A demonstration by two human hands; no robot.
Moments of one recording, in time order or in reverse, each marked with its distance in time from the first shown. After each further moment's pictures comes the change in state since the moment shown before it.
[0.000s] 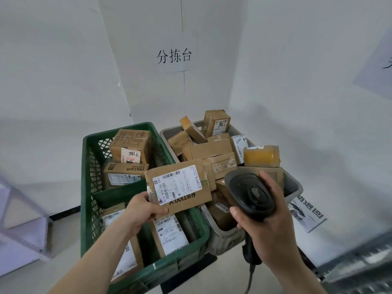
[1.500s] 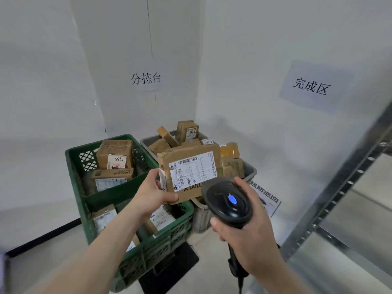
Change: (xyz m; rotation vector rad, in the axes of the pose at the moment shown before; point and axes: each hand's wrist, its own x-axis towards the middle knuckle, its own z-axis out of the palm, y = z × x) left_hand -0.140 0.024 0.019 0.067 -0.208 0.412; right_hand -0.153 -0.109 0.009 -0.008 0.074 0.141
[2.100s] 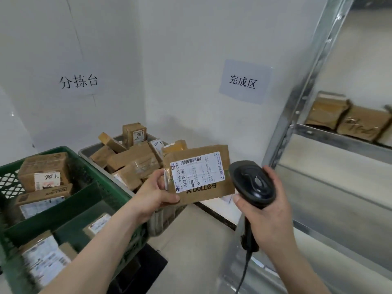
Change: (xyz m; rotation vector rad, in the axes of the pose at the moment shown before) left_hand -0.001 0.029 0.123 -0.128 -0.450 0.005; right_hand -0.025 0.004 -0.125 -0.069 0.540 -0.053
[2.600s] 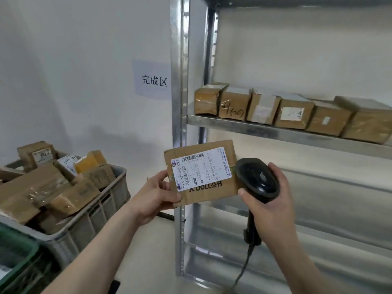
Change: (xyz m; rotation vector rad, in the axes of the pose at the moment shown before) left_hand 0.030 0.003 0.266 -0.004 -0.378 -0.034; right_hand 0.002 0.032 -0.246 -0.068 0.365 0.048
